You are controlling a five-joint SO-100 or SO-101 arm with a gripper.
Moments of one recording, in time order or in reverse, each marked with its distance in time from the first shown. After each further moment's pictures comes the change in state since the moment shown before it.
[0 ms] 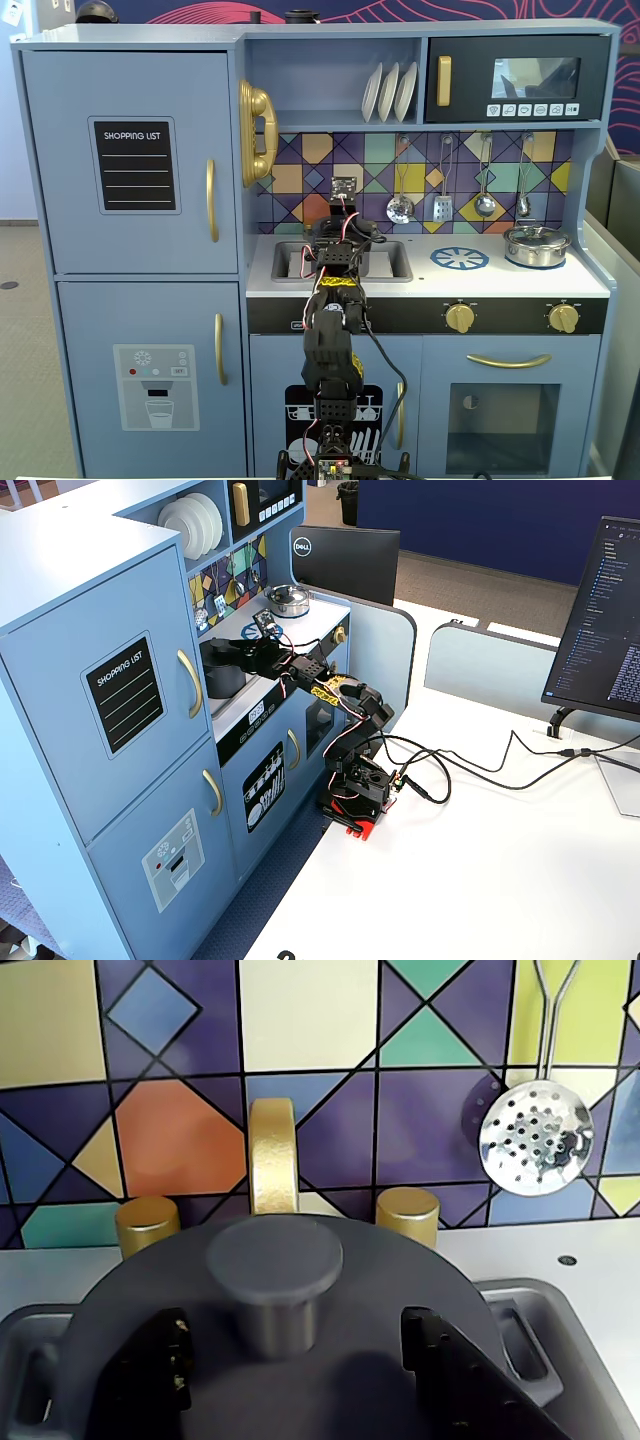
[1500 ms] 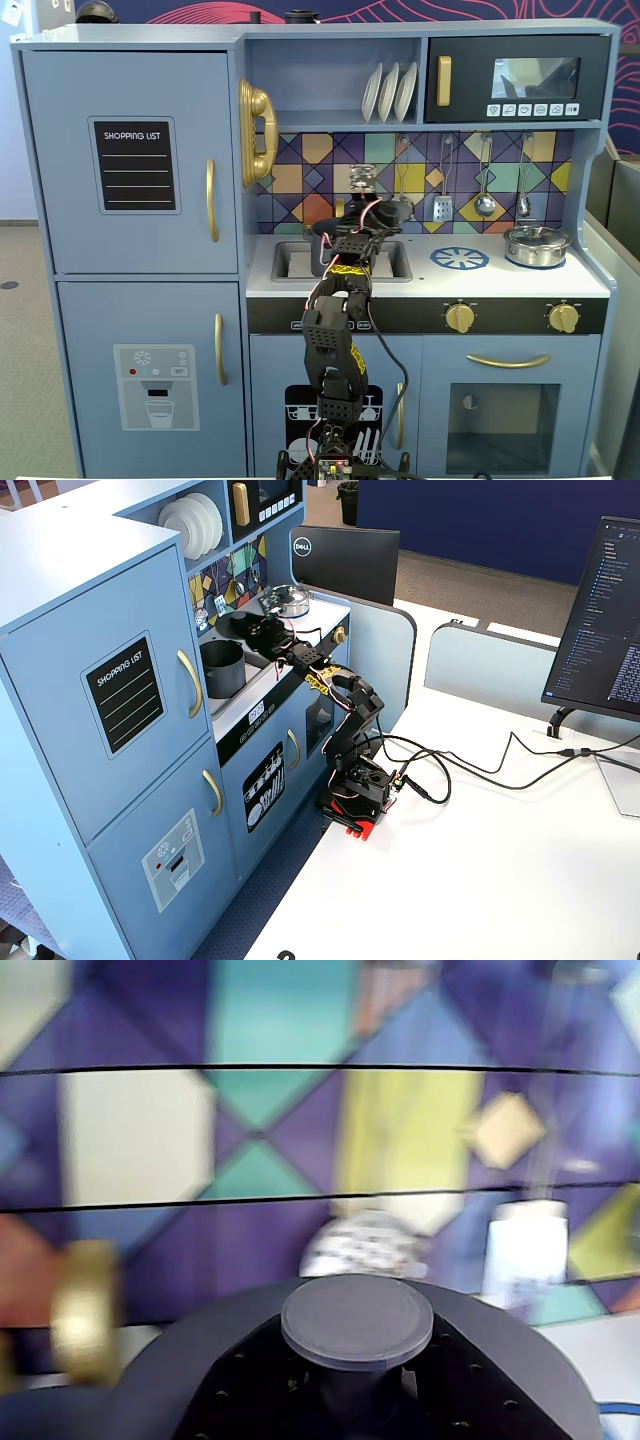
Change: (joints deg) arm 11.6 -8.3 -10.0 -7.3 -1.7
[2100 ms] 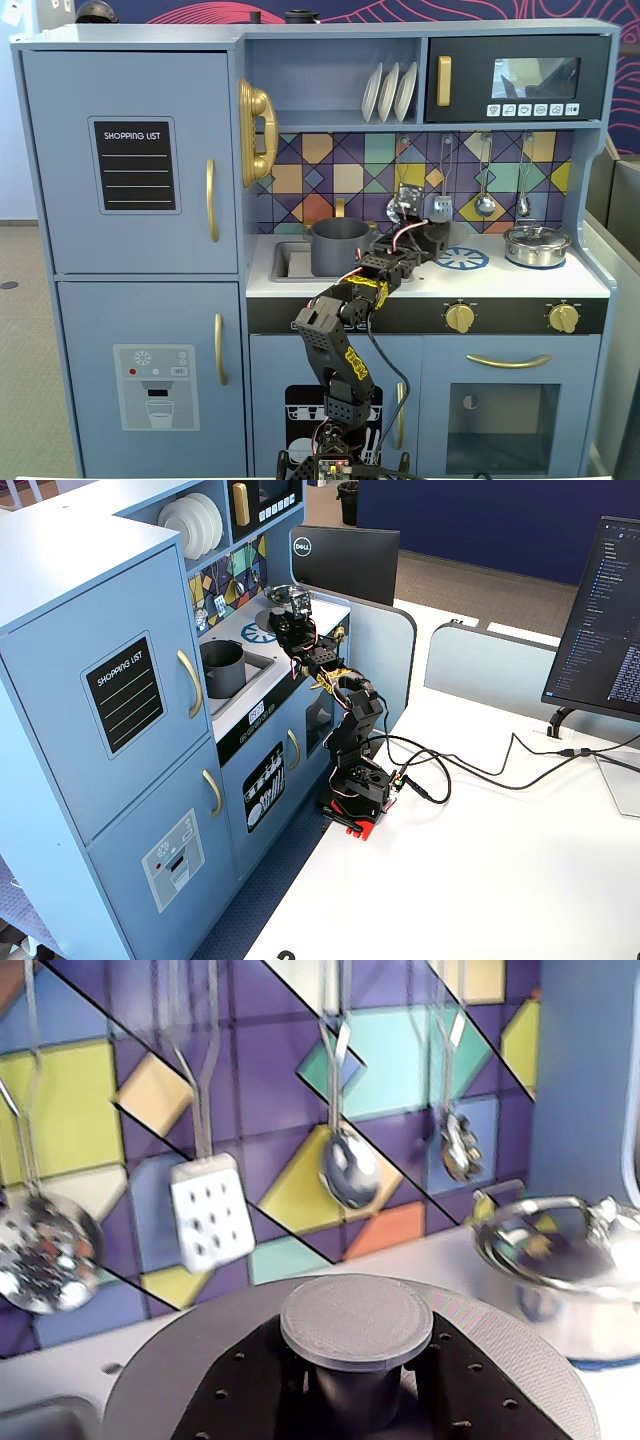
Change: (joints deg) arm 15.1 0.9 12.2 -11.4 4.0
